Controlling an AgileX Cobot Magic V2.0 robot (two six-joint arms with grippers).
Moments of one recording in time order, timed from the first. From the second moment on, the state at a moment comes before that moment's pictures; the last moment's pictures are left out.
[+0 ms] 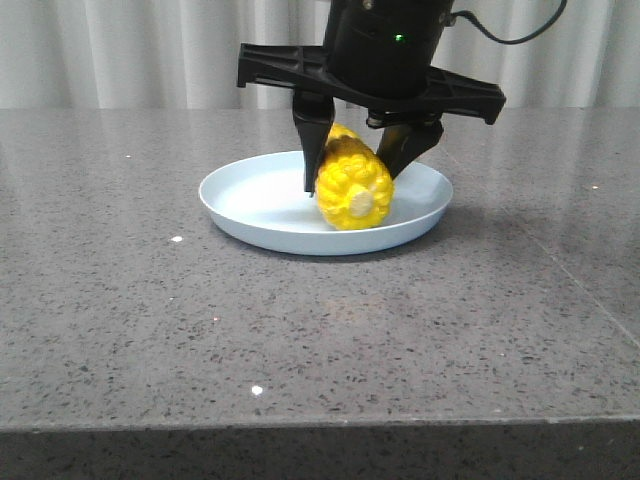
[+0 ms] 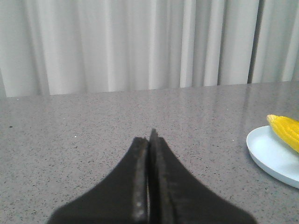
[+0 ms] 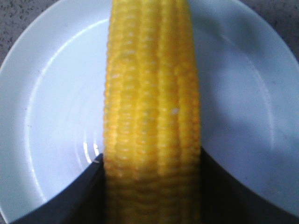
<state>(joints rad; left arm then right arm) -0.14 0.00 -0.36 0.02 0.46 0.03 0.65 1.77 -1.43 -0.08 0.83 0.70</state>
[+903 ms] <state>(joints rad) -0.14 0.00 -0.36 0.02 0.46 0.03 0.42 1.62 -1.57 -0.04 1.03 0.48</state>
